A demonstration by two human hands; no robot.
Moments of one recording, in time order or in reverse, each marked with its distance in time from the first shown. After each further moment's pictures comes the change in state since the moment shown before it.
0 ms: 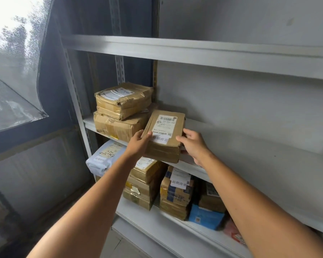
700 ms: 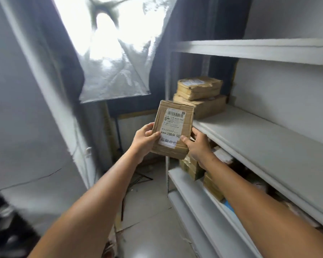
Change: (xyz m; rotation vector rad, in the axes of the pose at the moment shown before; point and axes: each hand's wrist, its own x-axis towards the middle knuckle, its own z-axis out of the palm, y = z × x) left_hand -0.298 0.018 -0.023 -0.092 0.479 0.113; right_hand -0.186 -0.005 0.021 -0.066 -0.504 -0.358
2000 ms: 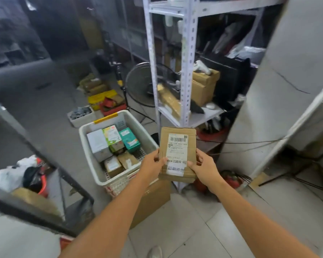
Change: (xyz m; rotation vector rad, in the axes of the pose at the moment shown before) left_hand -0.635 -0.127 -0.053 0.153 1.382 -0.536; right_hand -0.465 0.007 0.208 0.116 -1.503 -0.173
